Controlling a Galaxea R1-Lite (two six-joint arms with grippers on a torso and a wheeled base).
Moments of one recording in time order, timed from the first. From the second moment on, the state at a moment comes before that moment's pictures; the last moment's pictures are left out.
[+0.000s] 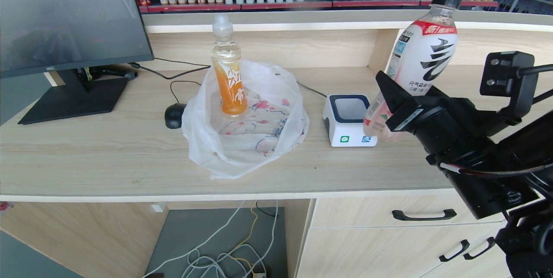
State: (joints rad) left arm 0.00 0.00 0.00 0.00 0.00 0.00; right arm 0.60 1.68 -0.59 -1.57 -0.32 0.00
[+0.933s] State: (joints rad) left arm 0.00 0.00 0.00 0.00 0.00 0.00; right arm 0.57 1.67 -0.59 -1.57 -0.33 -0.01
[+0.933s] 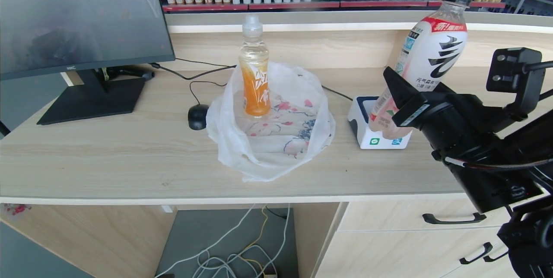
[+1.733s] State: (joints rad) left arm 0.00 0.00 0.00 0.00 0.00 0.00; right arm 0.57 1.67 -0.60 -1.57 -0.32 -0.02
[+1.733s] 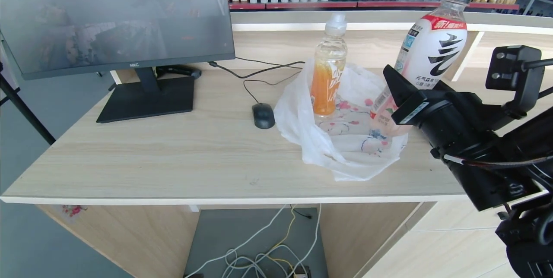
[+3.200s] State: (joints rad) left arm 0.00 0.00 0.00 0.00 0.00 0.00; right arm 0.43 2.01 -0.89 -1.57 -0.22 -0.11
